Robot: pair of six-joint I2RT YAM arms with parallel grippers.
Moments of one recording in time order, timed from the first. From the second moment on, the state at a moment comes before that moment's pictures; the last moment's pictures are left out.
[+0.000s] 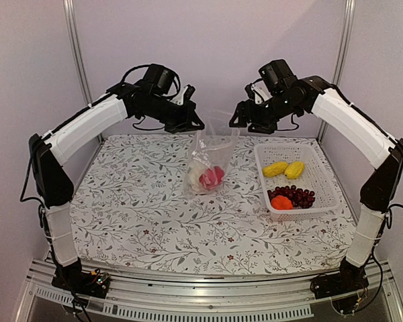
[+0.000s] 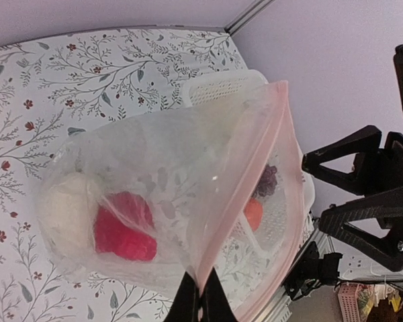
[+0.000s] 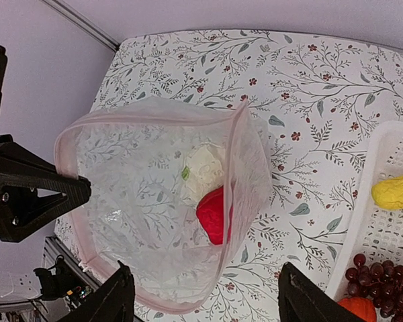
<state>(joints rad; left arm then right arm) -0.65 1.97 2.07 -0.79 0.35 -0.52 0.63 1.85 2.06 -0.97 -0.16 0.50</state>
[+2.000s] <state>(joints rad) -0.76 2.00 2.25 -1.09 0.16 -0.41 0.49 1.80 2.03 -0.94 -0.35 0.51</state>
